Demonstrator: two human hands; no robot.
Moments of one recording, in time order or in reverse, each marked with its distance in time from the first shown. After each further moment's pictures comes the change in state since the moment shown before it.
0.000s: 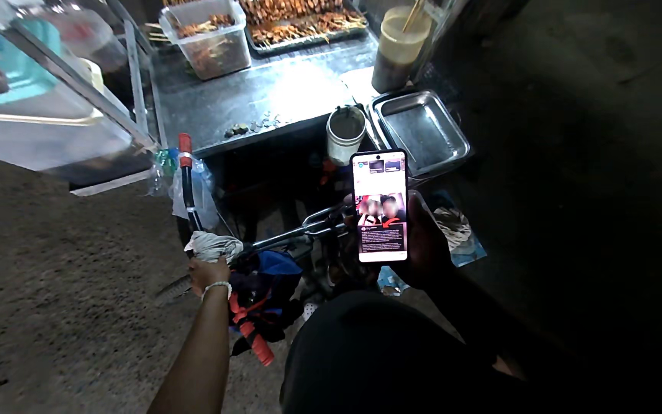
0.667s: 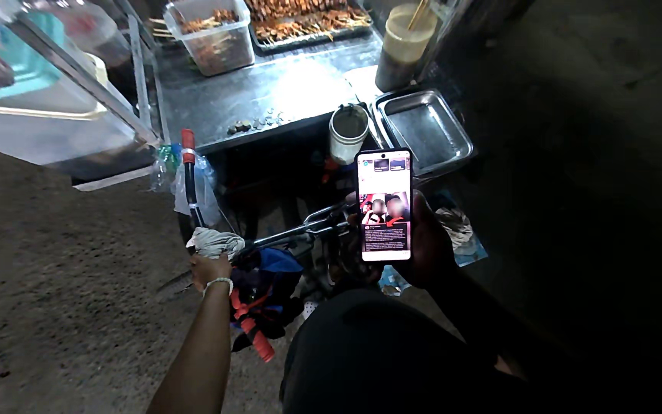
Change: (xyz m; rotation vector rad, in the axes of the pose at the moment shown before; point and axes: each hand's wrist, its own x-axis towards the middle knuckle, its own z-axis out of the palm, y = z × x) left_hand 0.002 -0.001 0.001 -0.020 -0.007 0.011; right_hand -0.001 0.001 0.000 0.043 -0.020 0.049
